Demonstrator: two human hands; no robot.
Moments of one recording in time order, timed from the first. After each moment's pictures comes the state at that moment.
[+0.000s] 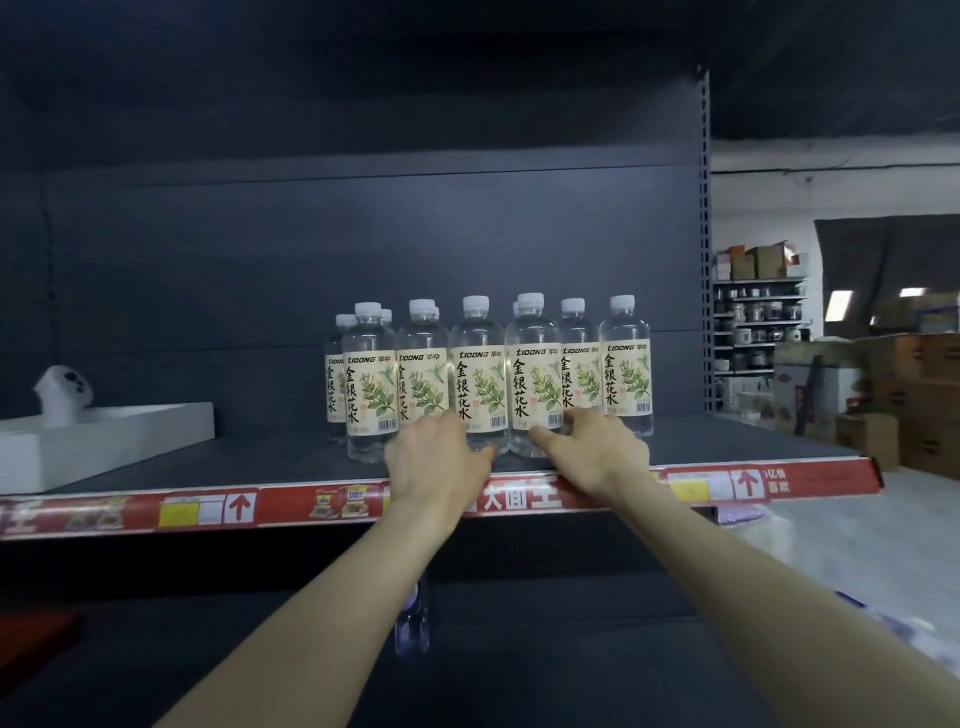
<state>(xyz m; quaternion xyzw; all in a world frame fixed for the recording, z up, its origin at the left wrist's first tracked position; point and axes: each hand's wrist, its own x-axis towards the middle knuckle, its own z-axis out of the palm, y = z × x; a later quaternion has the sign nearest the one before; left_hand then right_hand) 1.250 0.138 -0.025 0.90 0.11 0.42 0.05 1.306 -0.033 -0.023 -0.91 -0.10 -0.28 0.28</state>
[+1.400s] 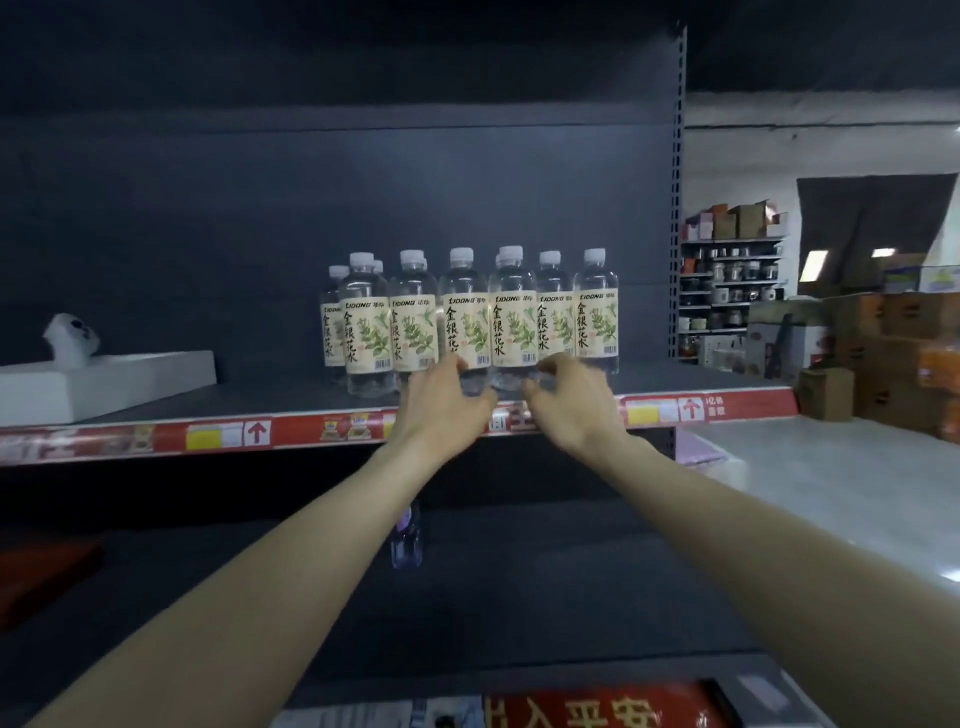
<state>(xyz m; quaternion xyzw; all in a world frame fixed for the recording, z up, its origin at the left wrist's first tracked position) 1.185 0.121 -0.028 0.89 -0.02 0.33 0.30 1.232 -0.039 -0.036 -0.87 -0.15 -0.30 0.37</state>
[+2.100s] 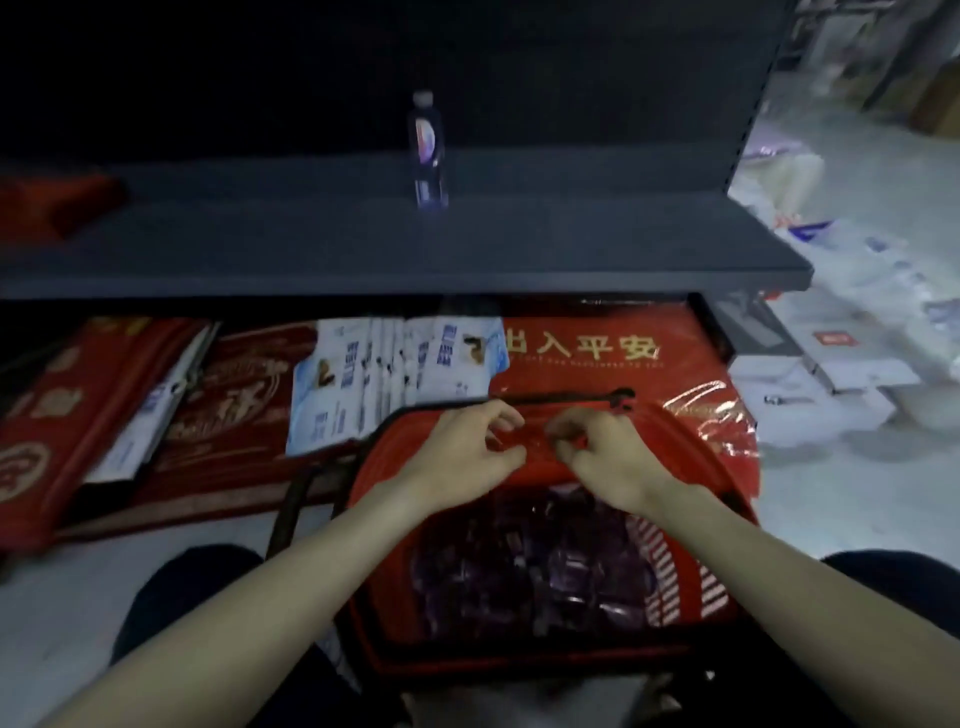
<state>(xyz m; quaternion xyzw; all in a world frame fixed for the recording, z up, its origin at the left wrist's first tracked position) 1.005 0.125 -0.427 0.93 -0.03 -0.03 0.37 1.059 -0.083 -0.448 -0.92 -0.20 0.07 0.33</state>
